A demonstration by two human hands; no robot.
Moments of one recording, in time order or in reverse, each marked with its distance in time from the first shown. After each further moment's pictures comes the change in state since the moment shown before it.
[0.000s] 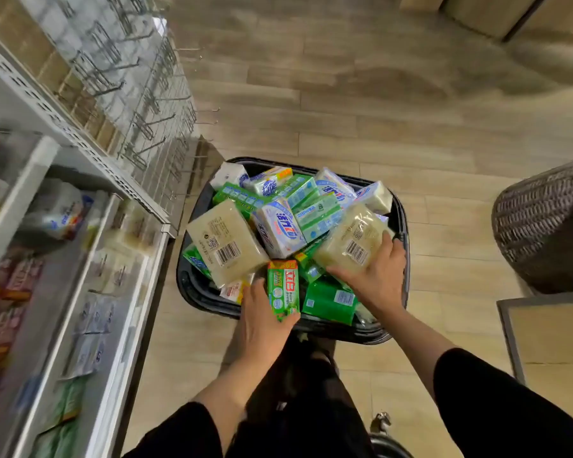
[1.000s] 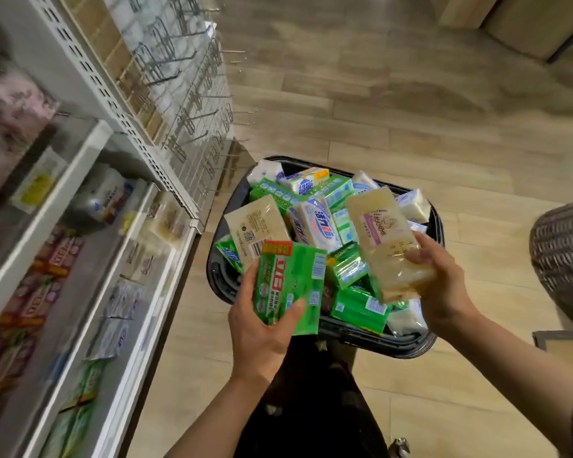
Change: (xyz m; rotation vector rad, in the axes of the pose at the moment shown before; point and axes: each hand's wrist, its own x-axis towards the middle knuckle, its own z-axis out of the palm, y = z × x) left_hand -0.039 -0.009 -0.059 -0.752 0.278 0.101; right_hand -0.022 -0.039 -0.039 1.072 -0.333 0.090
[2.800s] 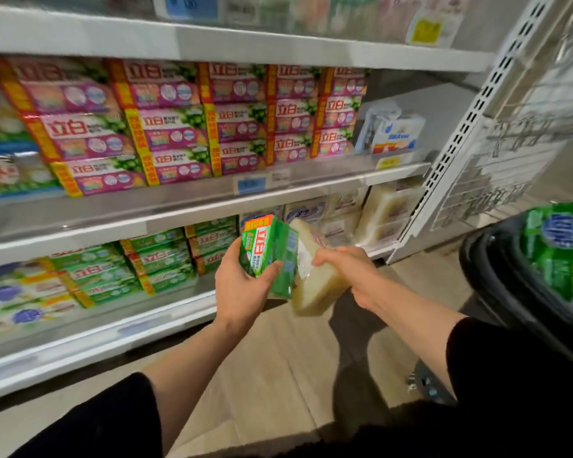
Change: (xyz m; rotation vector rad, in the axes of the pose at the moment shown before) left_hand -0.014 -0.358 -0.219 0.064 1.060 0.041; right_hand 0.014 0.404 0.309 -0.817 -0.987 -0.026
